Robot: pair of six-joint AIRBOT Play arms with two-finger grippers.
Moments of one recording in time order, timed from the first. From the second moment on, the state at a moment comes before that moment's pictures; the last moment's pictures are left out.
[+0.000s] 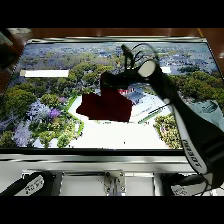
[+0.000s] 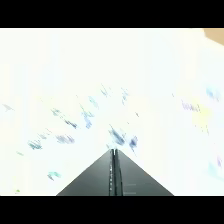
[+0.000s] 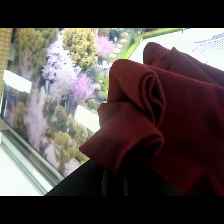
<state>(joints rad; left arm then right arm) 0.28 -1.06 1.43 1.04 -0.89 -1.46 0.46 -1.66 1.60 -0.80 0.90 1.57</state>
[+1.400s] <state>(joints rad) 0.36 -0.90 1.43 1.07 -0.96 -1.45 0.17 -1.85 1.49 -0.93 1.30 1.60</state>
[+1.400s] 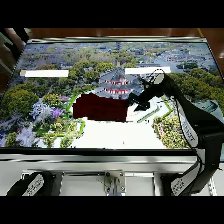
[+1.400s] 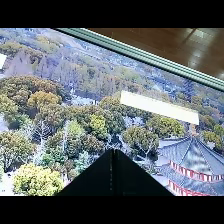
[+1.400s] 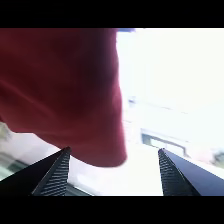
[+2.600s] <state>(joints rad) 0.36 -0.90 1.43 1.07 -1.00 -1.45 -0.36 -1.57 1.74 -0.71 1.42 1.50</state>
